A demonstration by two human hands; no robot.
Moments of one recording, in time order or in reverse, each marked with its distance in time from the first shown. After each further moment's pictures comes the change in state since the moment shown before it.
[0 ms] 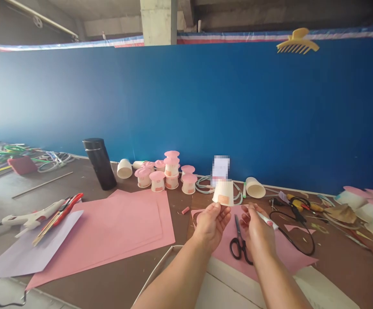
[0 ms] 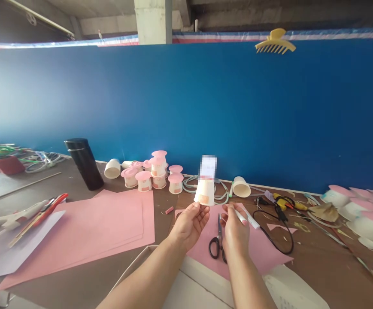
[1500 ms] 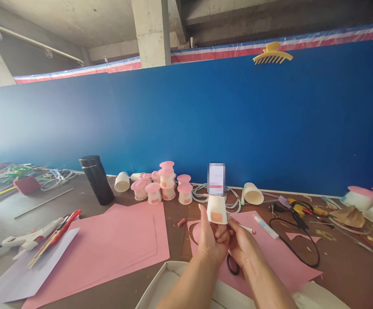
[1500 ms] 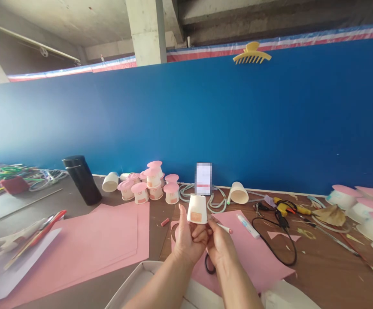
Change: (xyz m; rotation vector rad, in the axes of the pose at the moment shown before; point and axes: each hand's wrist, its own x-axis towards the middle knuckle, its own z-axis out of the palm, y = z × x) left_hand 0.015 -0.019 0.012 -0.222 -0.127 -0.108; right_hand 0.004 0.024 0.008 0.322 -0.403 0.381
